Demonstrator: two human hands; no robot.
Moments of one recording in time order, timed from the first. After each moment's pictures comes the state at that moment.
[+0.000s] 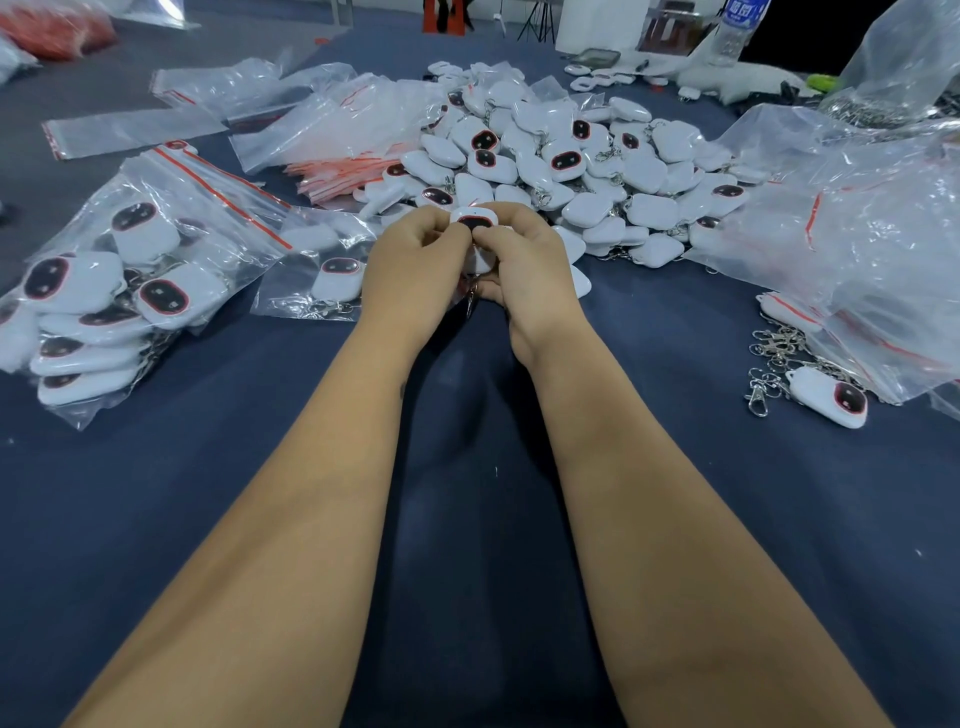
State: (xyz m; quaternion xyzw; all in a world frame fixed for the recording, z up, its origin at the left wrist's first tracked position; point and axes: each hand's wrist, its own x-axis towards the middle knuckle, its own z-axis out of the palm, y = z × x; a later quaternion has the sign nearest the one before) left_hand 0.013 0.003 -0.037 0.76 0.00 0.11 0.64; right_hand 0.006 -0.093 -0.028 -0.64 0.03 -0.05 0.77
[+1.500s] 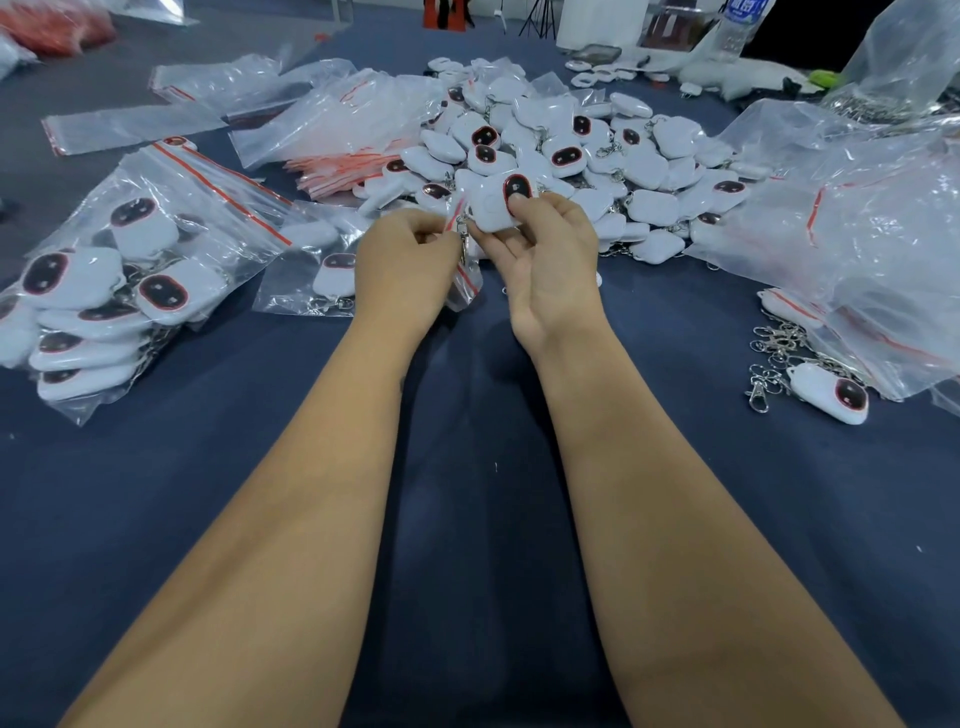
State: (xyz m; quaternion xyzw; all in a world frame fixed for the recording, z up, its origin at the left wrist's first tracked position) left_hand 0.012 0.007 -0.034 0.81 0.02 0.15 0.57; right_hand 0.007 -0.100 -0.020 -0.41 0.05 -0.07 0.91
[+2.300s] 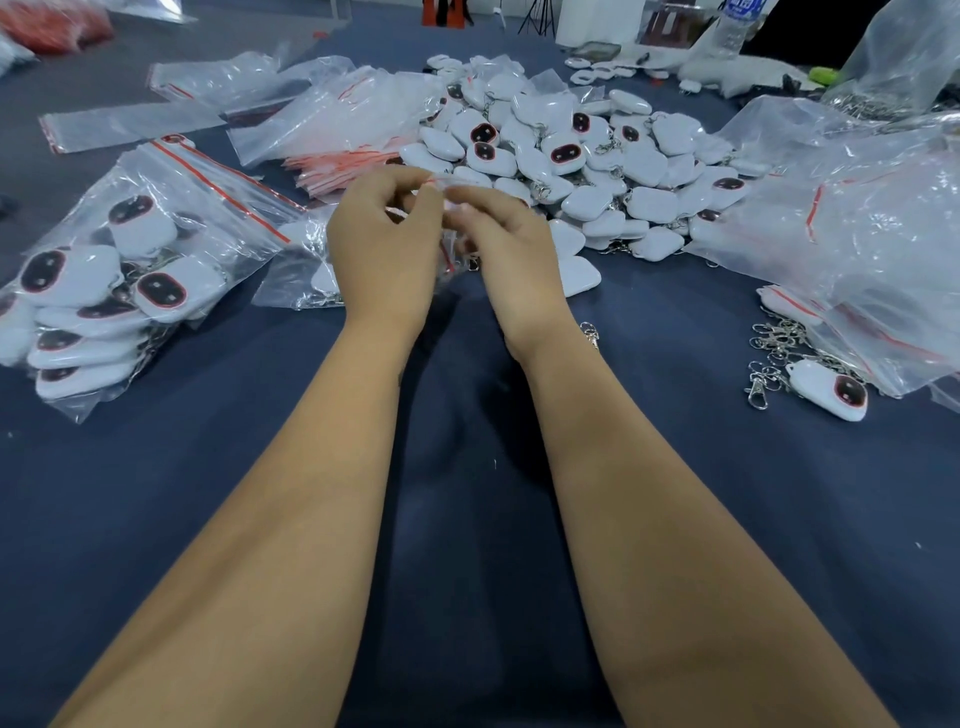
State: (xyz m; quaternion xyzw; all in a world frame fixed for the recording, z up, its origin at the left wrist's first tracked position) left_hand 0.007 0.006 -0.027 0.72 0.02 0.29 0.63; right_hand 0.004 -0.087 -0.028 -0.71 -0.03 -0.11 0.70
